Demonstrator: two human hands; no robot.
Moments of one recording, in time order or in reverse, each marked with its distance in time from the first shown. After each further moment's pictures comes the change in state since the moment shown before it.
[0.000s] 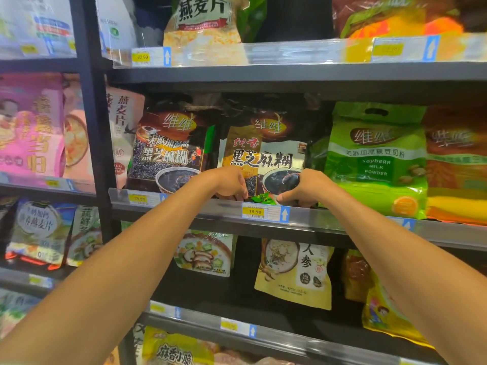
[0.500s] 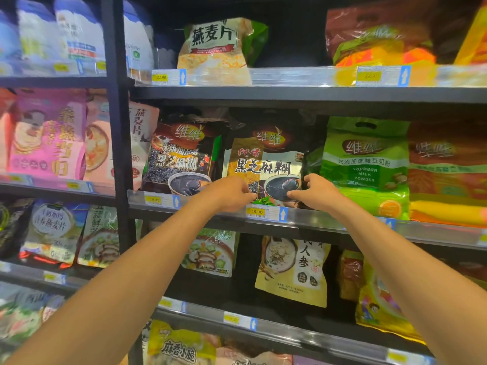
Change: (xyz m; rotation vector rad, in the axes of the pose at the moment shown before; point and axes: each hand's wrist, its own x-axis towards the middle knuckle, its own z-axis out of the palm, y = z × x) left_hand -0.067 0.014 0.016 0.161 0.220 0.064; right_hand -0.055 0.002 -0.013 0.174 0.150 -0.019
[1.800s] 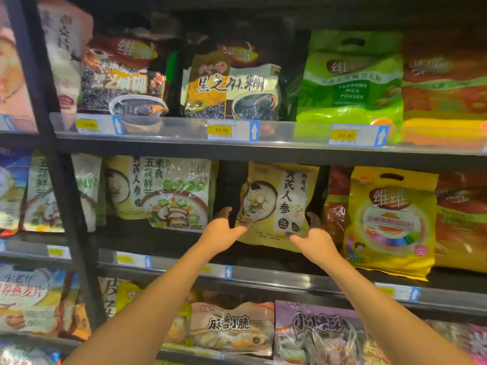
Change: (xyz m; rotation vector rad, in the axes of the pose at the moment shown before) left_hand 0.014 -0.054 0.309 -0.493 -0.063 -0.248; right_hand -0.082 0.234 0.186 0.104 -0.011 0.244
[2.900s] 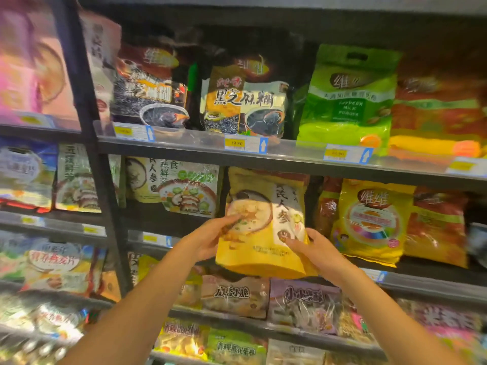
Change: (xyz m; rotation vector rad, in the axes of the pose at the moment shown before) left_hand -0.121 0.030 -0.066 -0.993 -0.397 -0.317; right_hand -0.107 -0.037 -0.059 0.549 -0.358 0.112
